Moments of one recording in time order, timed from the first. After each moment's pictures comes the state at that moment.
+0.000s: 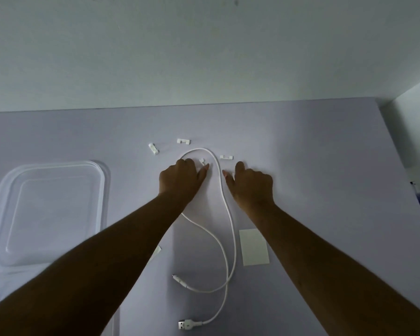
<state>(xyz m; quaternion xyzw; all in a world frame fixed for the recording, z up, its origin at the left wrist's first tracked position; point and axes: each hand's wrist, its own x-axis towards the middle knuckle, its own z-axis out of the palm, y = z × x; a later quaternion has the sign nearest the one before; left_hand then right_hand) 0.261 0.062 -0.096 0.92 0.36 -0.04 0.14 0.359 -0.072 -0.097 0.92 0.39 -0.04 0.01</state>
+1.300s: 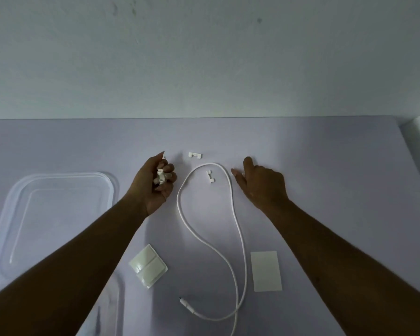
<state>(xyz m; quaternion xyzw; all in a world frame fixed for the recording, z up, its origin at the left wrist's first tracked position) 0.223 0.138 -0.077 0.19 0.39 0.11 0.89 0.400 -0.046 -0.106 0.89 0.45 0.00 -0.03</state>
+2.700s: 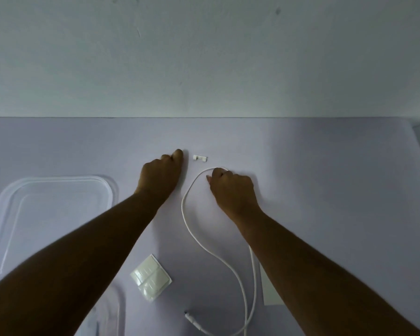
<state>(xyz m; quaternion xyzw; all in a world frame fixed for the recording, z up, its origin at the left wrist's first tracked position) 0.253 0.158 -0.120 0.96 0.28 -0.07 -0.02 0.350 0.009 -0.115 0.85 0.51 0.12 -0.01</state>
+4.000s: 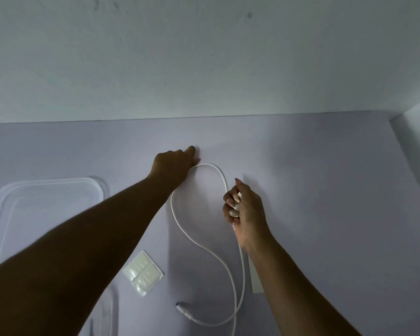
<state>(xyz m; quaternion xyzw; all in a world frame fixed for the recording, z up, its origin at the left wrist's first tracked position) 0.297 0.144 -0.111 0.97 0.23 -0.07 0.01 0.335 -0.049 -0.081 0.57 -0.12 -0.45 -0.68</state>
